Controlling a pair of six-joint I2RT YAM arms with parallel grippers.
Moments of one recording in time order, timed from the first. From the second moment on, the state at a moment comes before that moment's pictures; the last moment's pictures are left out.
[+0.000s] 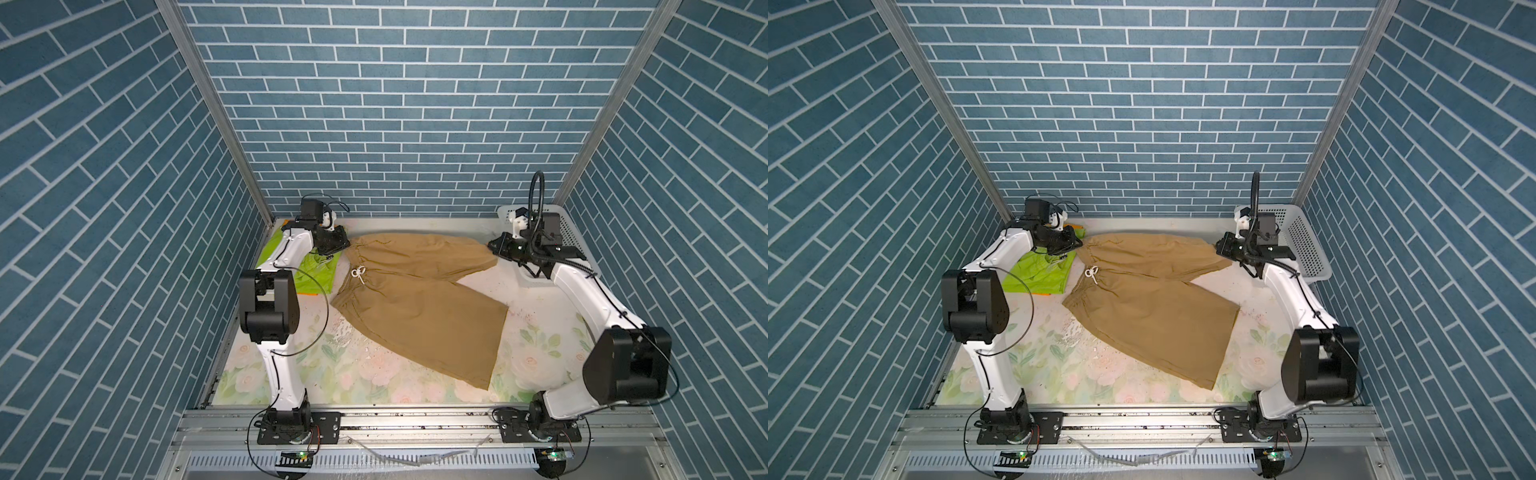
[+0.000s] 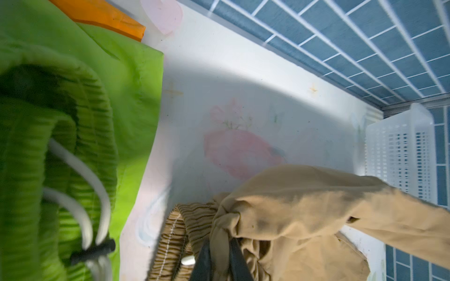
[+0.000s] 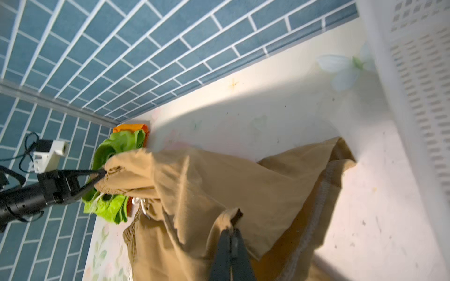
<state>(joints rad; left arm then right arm) -0.03 1.95 1.61 -0.61 0.45 -0.36 0.15 1.43 1.17 -0.43 -0.41 0.41</state>
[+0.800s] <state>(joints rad) 0.03 1.47 1.00 -0.54 0.32 -0.54 0.28 0.85 0.35 -0.49 -0.30 0.63</state>
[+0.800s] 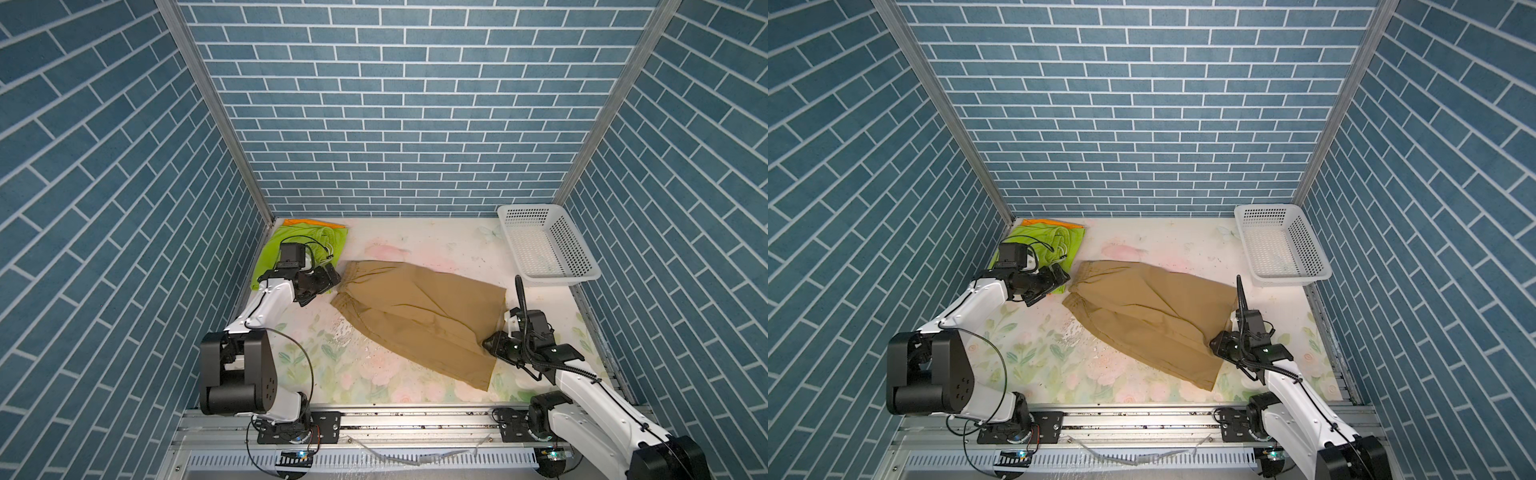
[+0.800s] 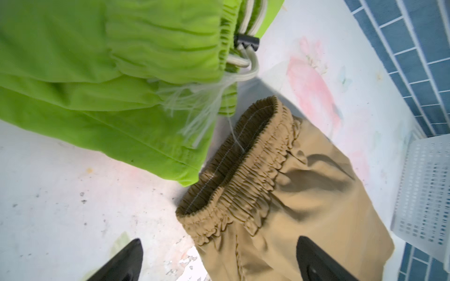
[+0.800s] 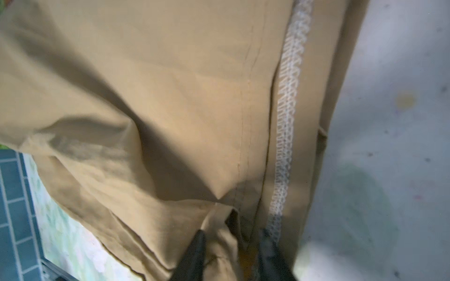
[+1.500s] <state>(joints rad) -0.17 1.64 0.97 -0.45 0.39 -0.58 0.11 1.41 0.66 -0.41 -0.25 0.58</state>
